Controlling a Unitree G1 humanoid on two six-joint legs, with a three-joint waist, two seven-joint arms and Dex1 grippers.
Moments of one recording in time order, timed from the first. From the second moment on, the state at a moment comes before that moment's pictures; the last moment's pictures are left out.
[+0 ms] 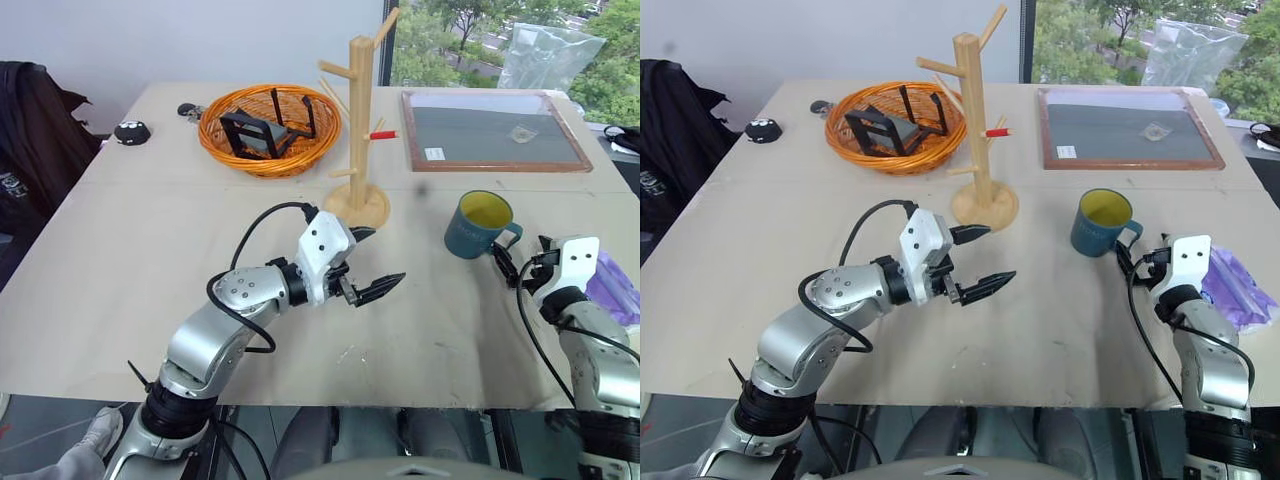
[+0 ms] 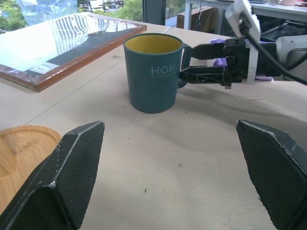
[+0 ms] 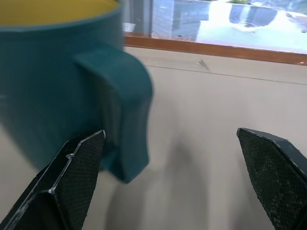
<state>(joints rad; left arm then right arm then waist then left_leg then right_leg) -0.29 0.48 -0.21 -0.57 -0.43 0.63 -0.61 -0.06 -0.35 -0.29 -0.09 0.25 0.23 0.35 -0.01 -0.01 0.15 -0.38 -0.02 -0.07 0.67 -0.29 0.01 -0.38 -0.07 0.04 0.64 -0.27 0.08</state>
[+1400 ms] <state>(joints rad) -0.07 0.26 -0.02 -0.53 -0.50 0.18 -0.62 -1.08 -0.76 0.21 0.22 0.32 0.61 1.15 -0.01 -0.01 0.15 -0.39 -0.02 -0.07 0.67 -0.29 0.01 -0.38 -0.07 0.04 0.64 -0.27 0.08</state>
